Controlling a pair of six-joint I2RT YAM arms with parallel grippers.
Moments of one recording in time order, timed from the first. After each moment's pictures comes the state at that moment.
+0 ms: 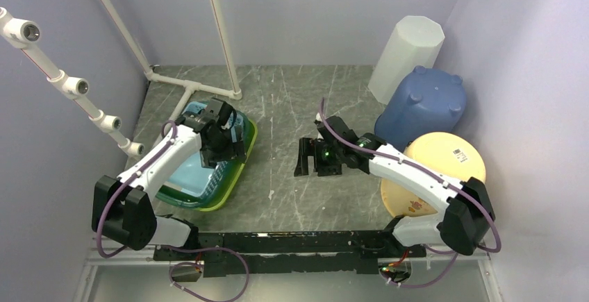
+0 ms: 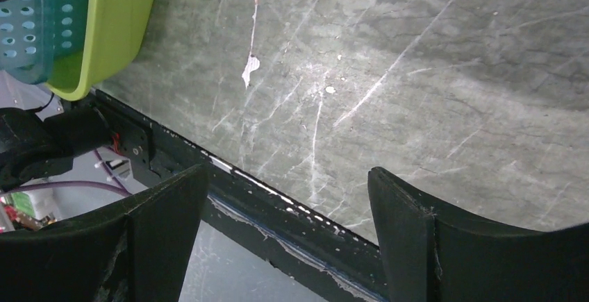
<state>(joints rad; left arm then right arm) -0.39 1.37 1.10 -0.98 -0.03 -0.59 0.75 1.29 0.97 -0.62 -0.17 0.69</state>
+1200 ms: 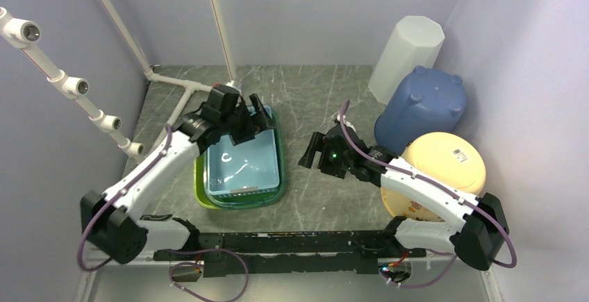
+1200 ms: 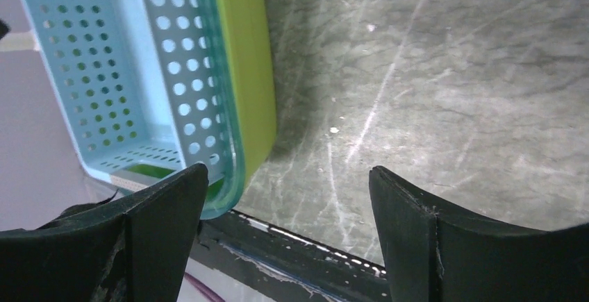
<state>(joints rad) -0.53 1.32 1.17 -0.57 0.13 -0.89 0.79 1.15 0.86 -0.52 0.06 0.97</state>
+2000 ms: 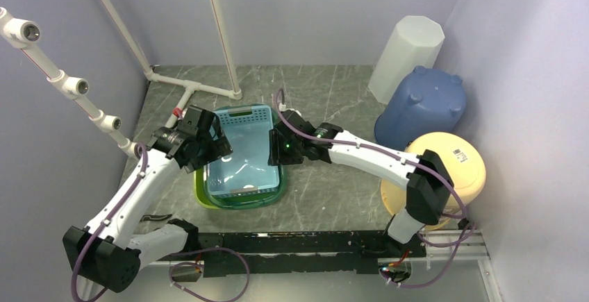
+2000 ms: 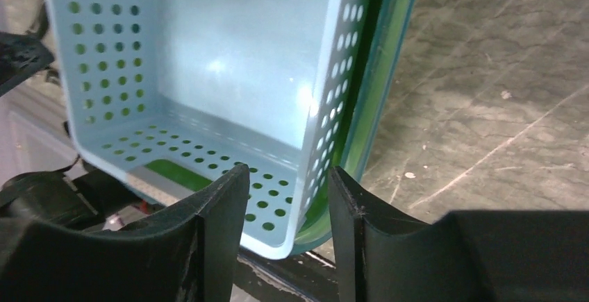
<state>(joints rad) -0.39 1.08 1.06 -1.03 -0.22 -0.80 0.95 1.60 1.29 -0.56 0.02 0.78</state>
